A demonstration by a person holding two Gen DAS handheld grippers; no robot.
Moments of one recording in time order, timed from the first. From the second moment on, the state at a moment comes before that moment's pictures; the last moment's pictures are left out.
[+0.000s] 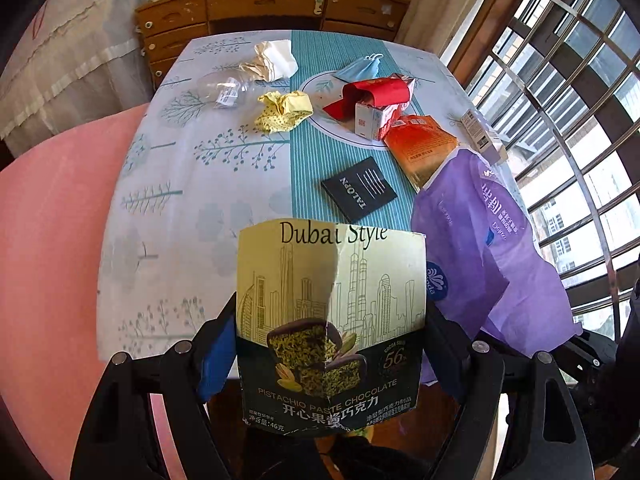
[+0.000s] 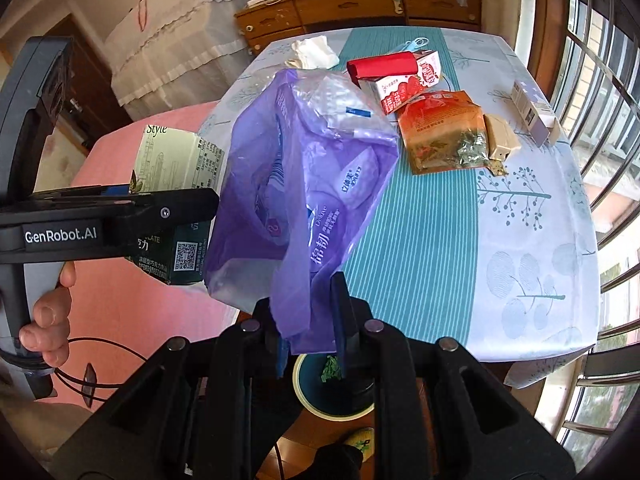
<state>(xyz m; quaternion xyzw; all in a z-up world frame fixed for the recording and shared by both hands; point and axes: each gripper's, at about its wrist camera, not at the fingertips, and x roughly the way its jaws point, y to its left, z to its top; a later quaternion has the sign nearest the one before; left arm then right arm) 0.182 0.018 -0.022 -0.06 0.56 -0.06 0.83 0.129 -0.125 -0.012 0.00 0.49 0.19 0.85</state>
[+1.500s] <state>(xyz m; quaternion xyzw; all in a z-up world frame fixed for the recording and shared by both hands) 0.029 -0.012 -0.452 -0.05 0.65 -0.09 0.75 -0.007 -0.176 -0.425 0.00 0.63 0.12 0.77</state>
